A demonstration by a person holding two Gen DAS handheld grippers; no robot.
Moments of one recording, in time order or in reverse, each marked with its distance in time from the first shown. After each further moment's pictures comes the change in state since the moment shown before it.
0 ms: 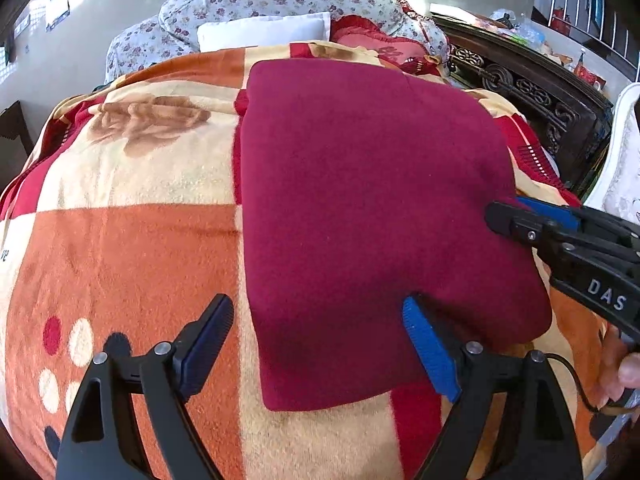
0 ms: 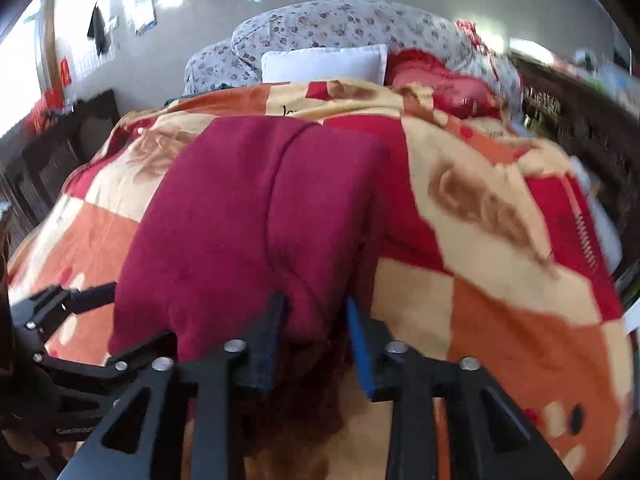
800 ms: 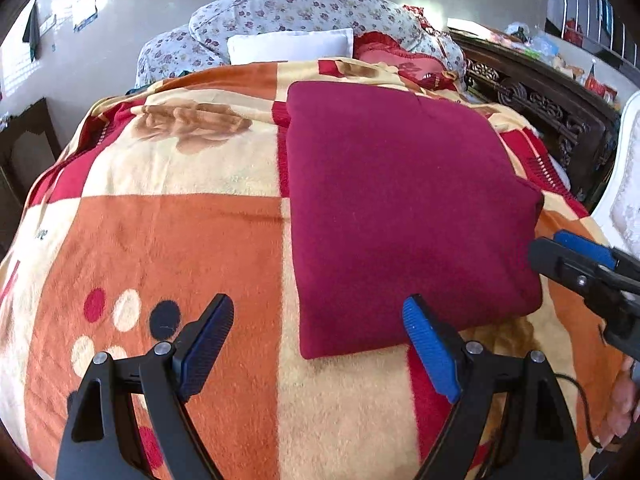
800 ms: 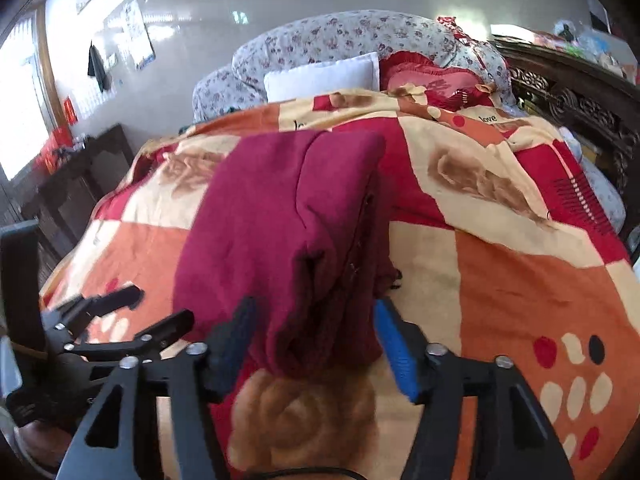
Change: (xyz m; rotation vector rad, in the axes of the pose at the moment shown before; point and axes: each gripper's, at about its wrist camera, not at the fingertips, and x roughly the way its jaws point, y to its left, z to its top) left arm -0.039 0.012 -0.017 -0.047 -0.051 0.056; right arm -0.051 0.004 -0.032 0.146 -0.059 0.078
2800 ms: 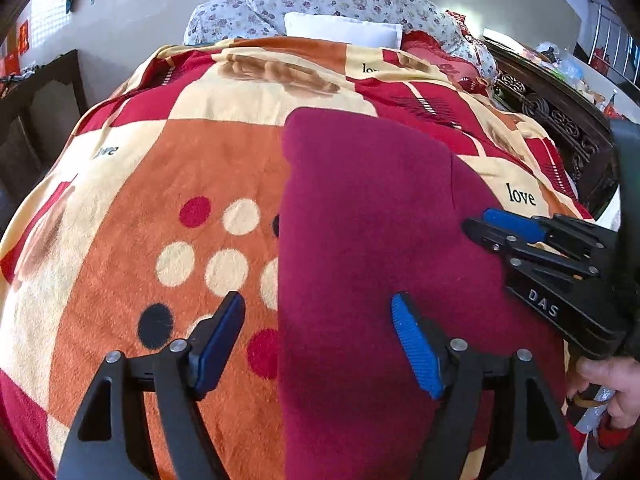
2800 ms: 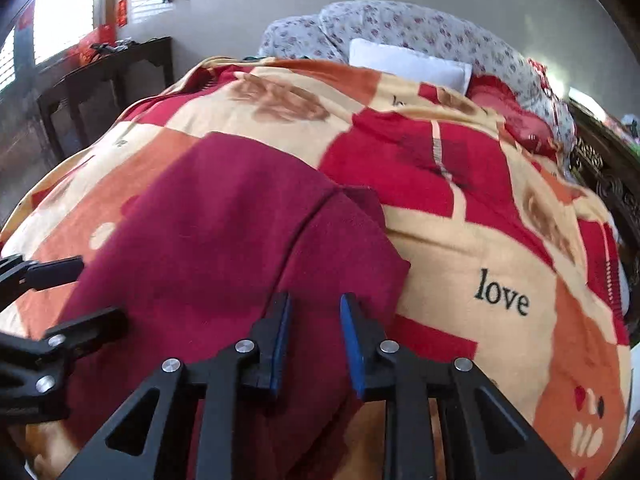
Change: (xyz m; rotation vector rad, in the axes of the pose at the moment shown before) left arm -0.046 0.080 -0.056 -0.108 0.048 0.040; right arm 0.064 0.122 -0.026 -0.357 0.114 -0.036
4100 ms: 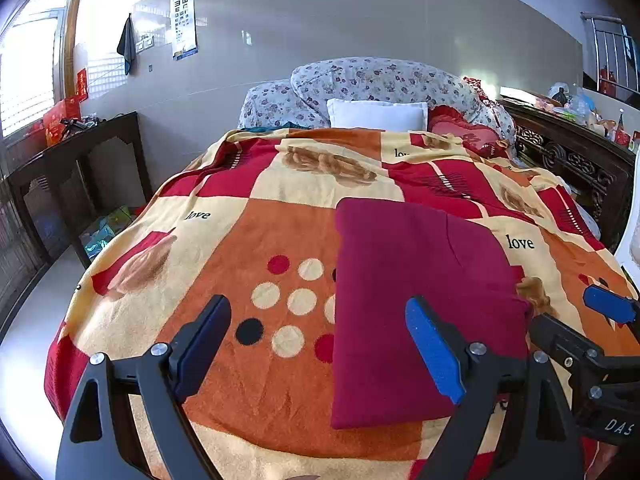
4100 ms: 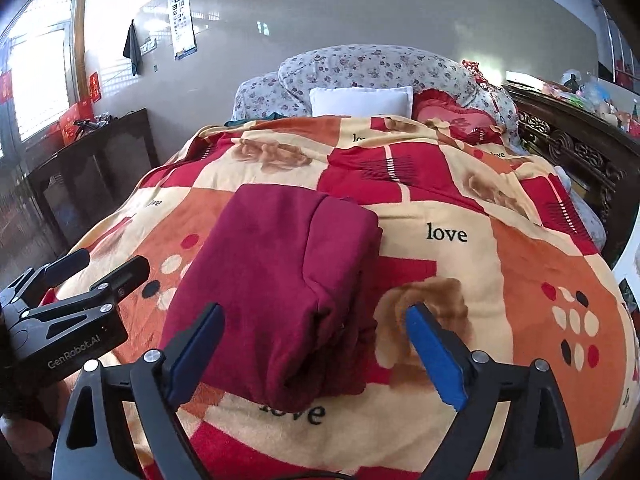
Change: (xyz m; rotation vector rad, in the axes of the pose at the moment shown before) left arm -0.104 0.000 -0.033 -0.003 -0.299 0.172; right arm -0.130 0.035 -0.060 0.202 -0.169 -0.053
